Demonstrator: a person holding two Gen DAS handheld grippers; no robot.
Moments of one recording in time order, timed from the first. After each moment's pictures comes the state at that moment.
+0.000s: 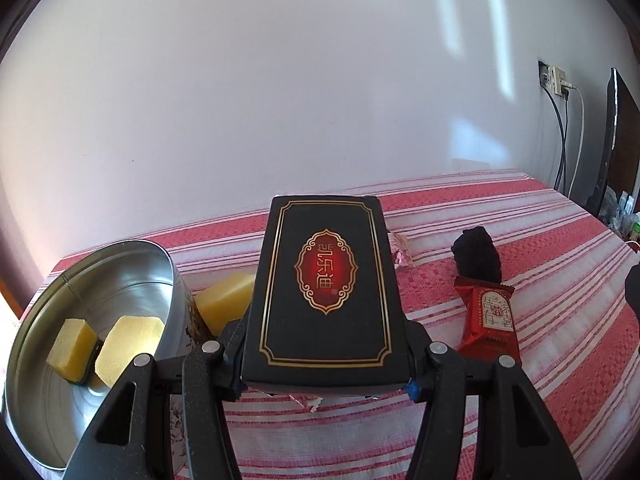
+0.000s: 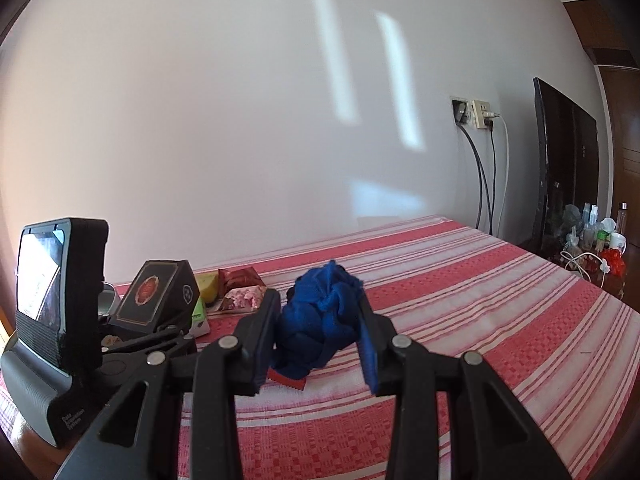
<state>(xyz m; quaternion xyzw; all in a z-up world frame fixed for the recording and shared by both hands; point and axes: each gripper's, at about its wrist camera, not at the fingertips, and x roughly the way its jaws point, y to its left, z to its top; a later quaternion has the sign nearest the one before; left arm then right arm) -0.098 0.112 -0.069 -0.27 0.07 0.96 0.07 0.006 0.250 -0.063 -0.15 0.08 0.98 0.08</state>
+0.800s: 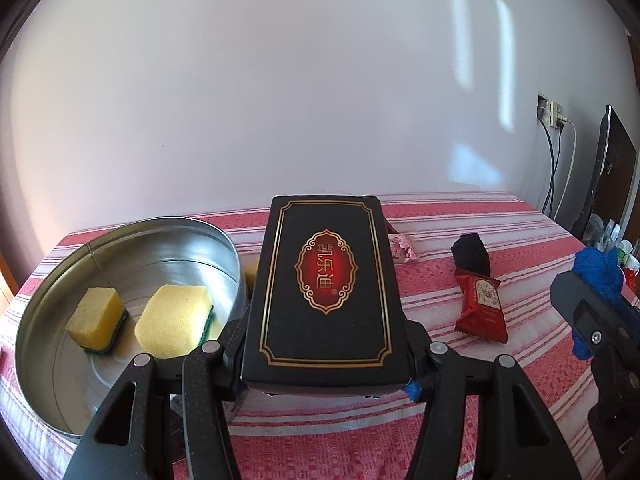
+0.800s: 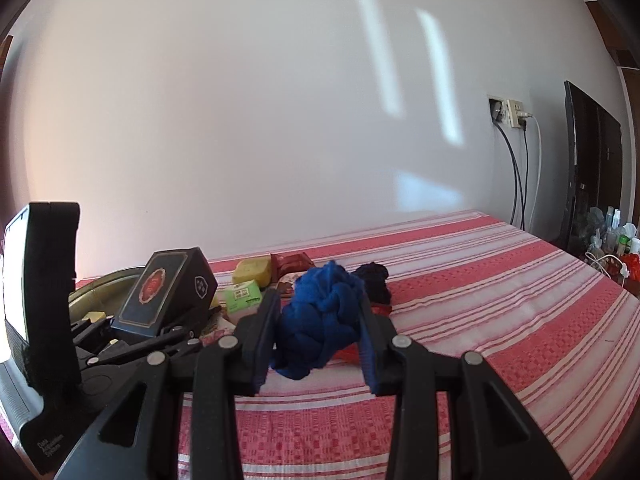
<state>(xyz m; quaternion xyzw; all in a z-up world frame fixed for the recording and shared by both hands) -0.060 0.070 -0.059 -0.26 0.02 0.96 0.08 0.009 0.197 -0.059 -0.17 0.07 0.98 0.03</state>
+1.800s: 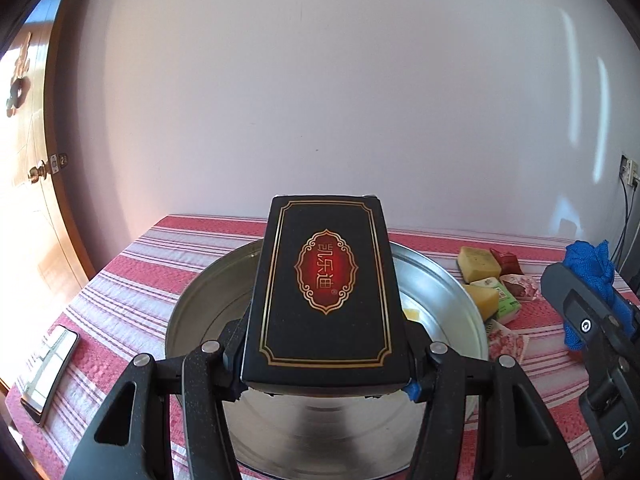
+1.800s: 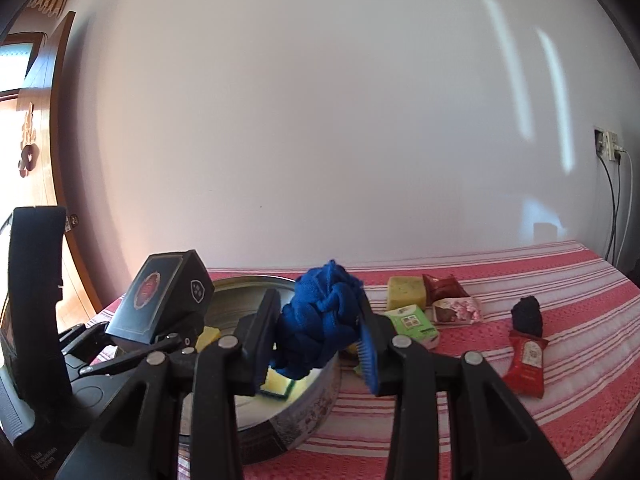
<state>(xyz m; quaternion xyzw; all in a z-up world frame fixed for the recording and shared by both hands) -0.057 -0.082 -0.032 -0.25 -0.02 0.97 -0.06 -0.030 0.061 -0.031 -0.16 0.04 0.98 -0.11</state>
